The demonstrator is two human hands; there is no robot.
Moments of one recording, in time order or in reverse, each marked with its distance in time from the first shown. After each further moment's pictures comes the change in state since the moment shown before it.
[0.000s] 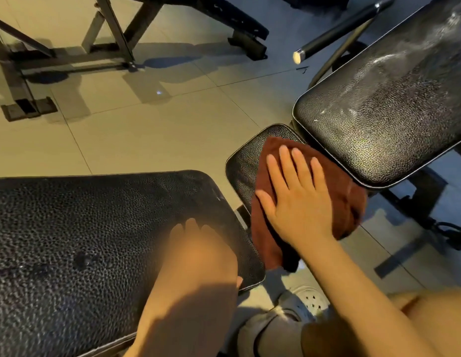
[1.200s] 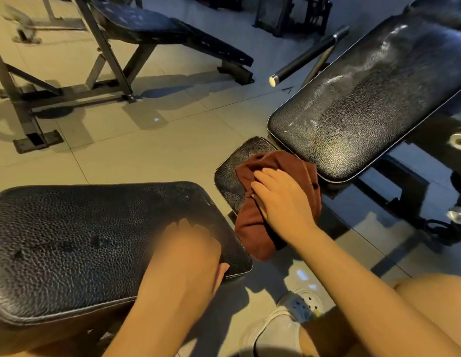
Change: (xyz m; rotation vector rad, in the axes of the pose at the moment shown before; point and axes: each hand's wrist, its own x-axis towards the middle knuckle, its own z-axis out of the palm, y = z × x) left_hand -0.007 0.006 -0.029 0.196 -0.172 0.046; right_hand 0.000 0.022 0.011 0.266 0.334 -0.253
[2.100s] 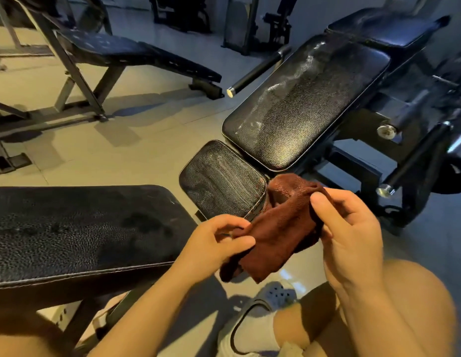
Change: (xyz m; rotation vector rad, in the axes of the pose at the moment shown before) left_hand 0.033 0.069 -0.006 -1.863 0.060 0.028; right_hand -0.098 -0.015 -0.176 1.395 0.576 0.972
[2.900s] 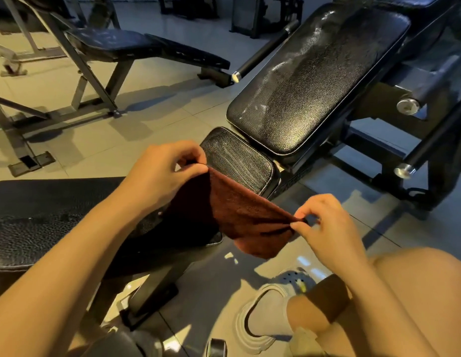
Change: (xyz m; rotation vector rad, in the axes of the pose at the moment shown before) left_hand 0.019 0.086 -0.069 0.875 0.153 0.255; right_hand 0.009 0.044 -0.031 -1.086 -0.364 -0.037
